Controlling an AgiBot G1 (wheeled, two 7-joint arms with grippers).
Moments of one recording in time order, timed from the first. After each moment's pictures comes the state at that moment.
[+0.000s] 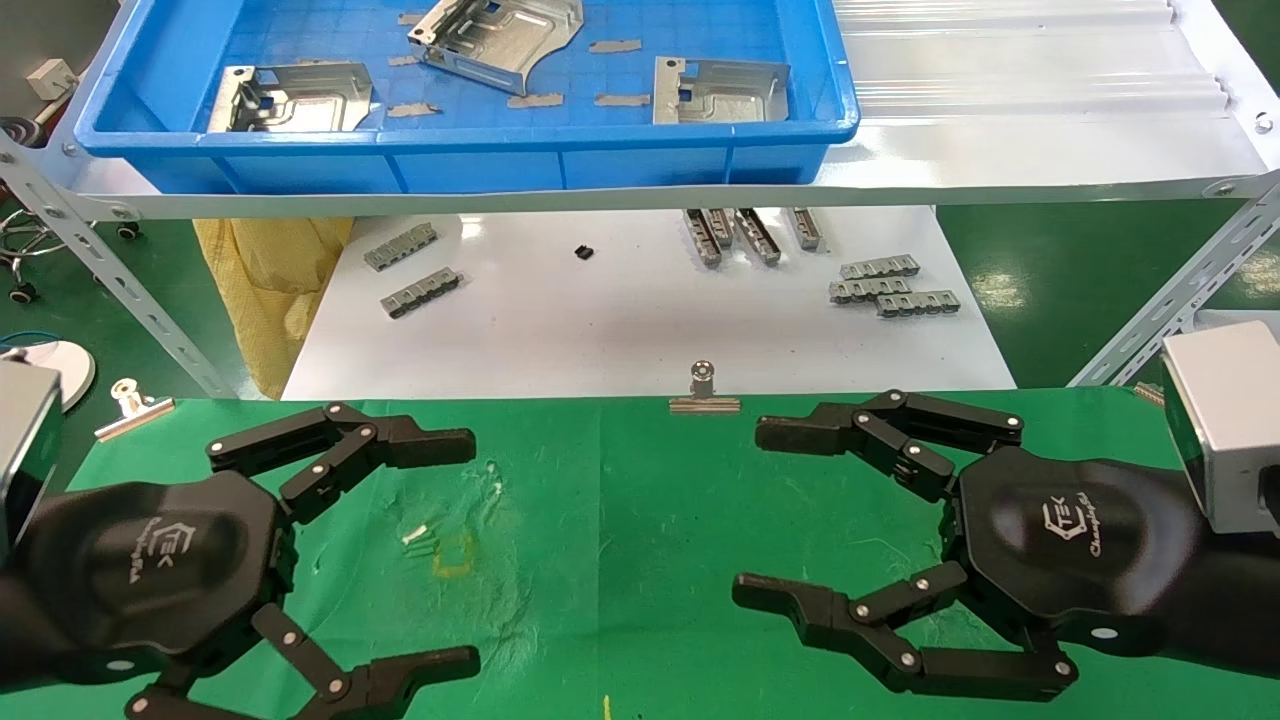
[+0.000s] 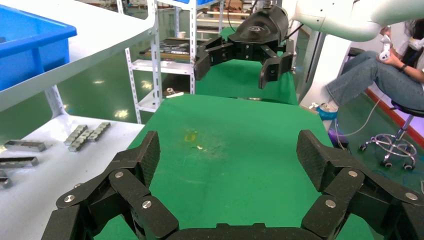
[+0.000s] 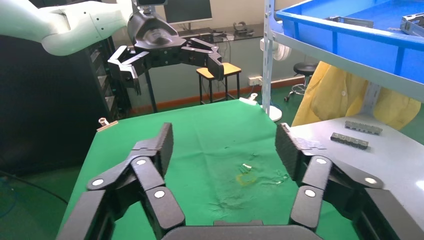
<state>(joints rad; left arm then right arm) -1.08 0.61 0.28 -1.28 0.73 1.49 -0.19 1.09 -0.57 -0.38 1.24 -0.64 -1.44 0.12</state>
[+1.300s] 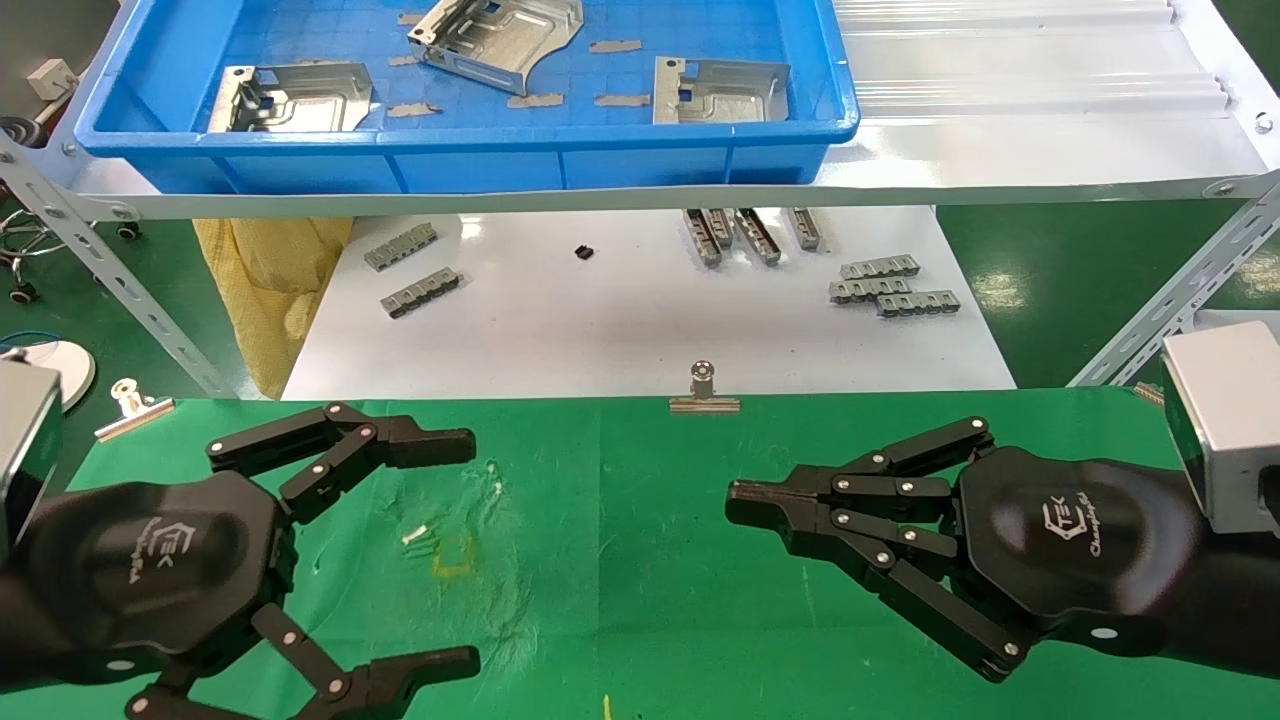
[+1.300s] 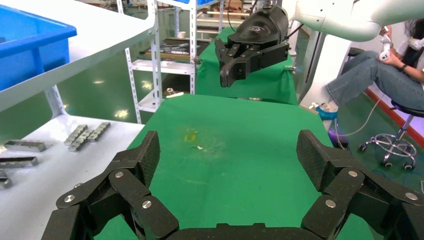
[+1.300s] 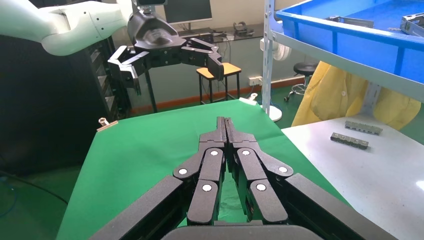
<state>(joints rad) -1.08 0.61 0.28 -1.28 0.73 1.49 -0.19 1.09 -0.57 -0.38 1.24 -0.64 -1.44 0.12</state>
